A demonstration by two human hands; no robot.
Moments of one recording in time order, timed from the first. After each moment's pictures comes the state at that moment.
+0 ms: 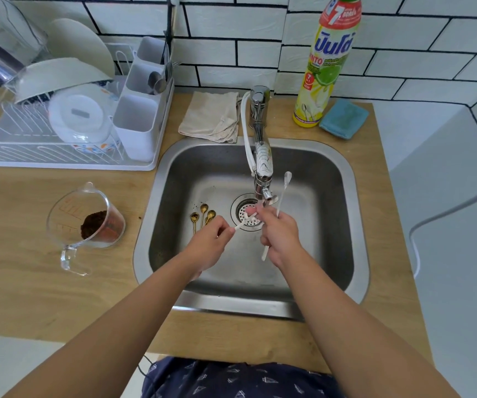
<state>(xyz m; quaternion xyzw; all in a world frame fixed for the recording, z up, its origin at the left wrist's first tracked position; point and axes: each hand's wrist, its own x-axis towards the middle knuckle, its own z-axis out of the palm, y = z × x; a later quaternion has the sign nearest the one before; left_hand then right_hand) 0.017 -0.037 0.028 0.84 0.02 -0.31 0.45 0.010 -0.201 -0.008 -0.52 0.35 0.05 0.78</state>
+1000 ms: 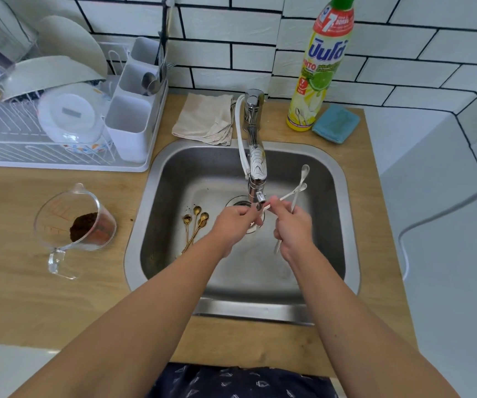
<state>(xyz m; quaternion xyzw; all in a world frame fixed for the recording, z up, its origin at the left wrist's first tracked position) 0.044 -0.105 0.036 0.79 0.06 -0.29 0.54 0.014 -0.231 0.017 -0.56 0.39 -0.02 0.74</state>
